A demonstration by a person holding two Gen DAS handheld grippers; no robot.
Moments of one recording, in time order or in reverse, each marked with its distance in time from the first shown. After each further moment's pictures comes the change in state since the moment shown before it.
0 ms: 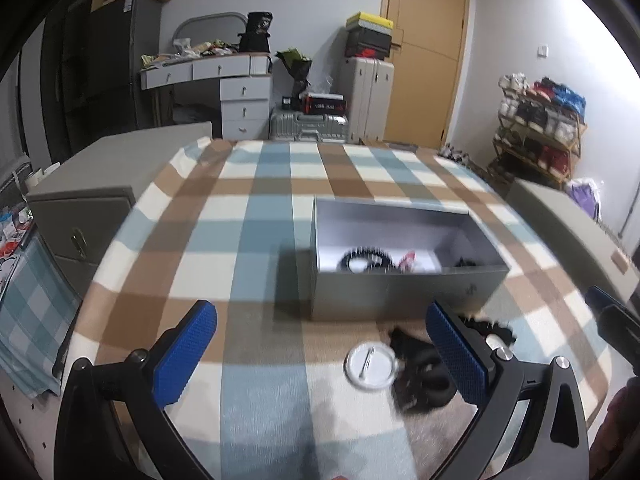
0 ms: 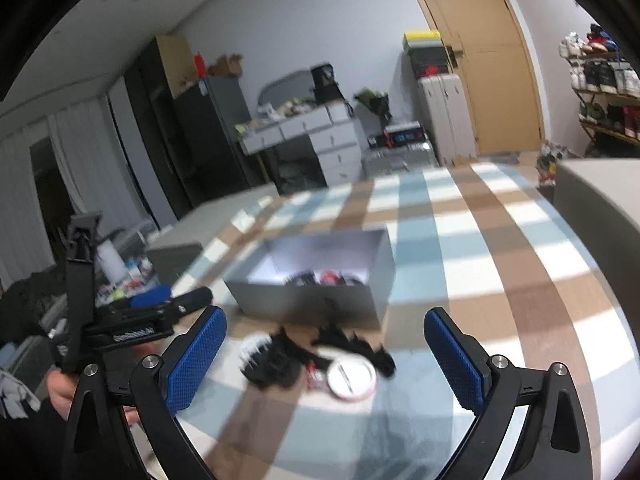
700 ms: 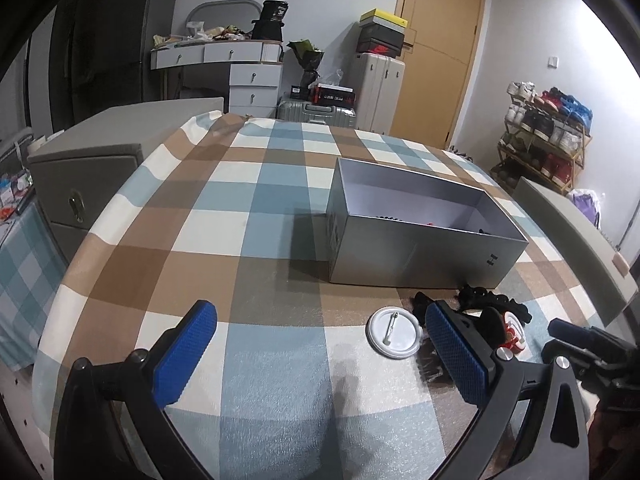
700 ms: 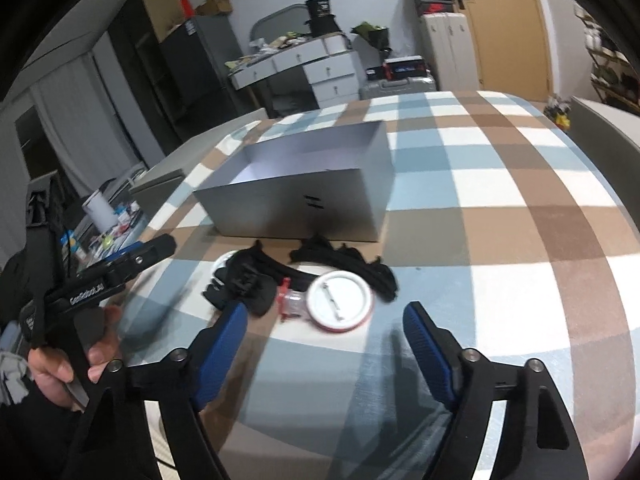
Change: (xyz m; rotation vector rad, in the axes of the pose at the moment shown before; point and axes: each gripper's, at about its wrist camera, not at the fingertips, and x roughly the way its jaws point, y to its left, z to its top) left arm -0.001 0.017 -0.024 -0.080 0.008 -0.023; right arm 0.038 -0.004 -0.035 -0.023 0.225 0.000
